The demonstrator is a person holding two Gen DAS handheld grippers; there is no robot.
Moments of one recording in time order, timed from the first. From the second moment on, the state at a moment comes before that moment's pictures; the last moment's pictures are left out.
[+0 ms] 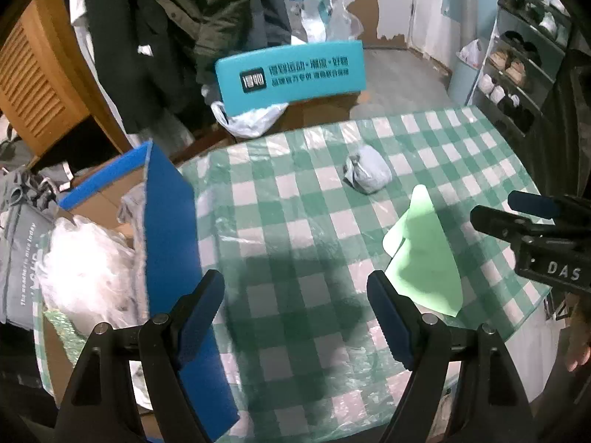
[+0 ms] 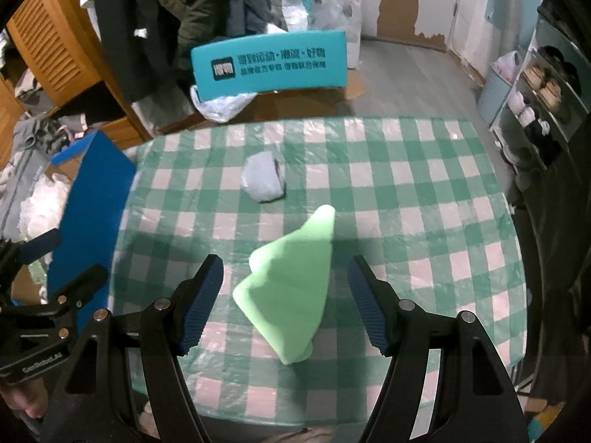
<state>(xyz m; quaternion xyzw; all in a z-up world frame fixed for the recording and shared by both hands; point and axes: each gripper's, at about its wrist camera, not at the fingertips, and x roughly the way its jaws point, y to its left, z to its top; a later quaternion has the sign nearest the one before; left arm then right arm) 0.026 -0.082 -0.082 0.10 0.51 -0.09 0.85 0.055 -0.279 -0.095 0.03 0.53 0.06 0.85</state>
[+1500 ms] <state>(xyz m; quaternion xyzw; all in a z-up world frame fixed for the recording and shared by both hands) 0.075 -0.096 -0.182 0.06 0.60 -0.08 0.80 0.082 -0.248 -0.205 -0.03 0.58 0.08 0.81</state>
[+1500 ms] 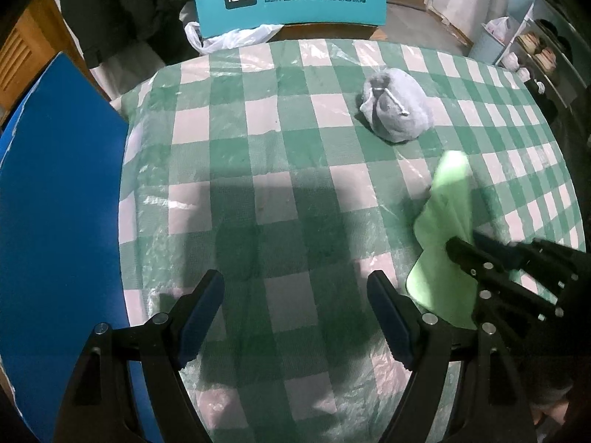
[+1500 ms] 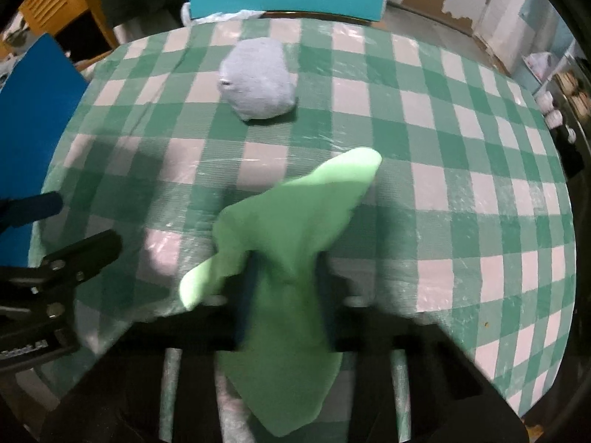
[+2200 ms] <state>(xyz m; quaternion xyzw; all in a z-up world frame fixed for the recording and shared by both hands) 0.118 -0.127 -0.169 0.02 0.58 -0.11 0.81 0.119 -0.306 -0.156 0.04 0.54 0.06 0.84</state>
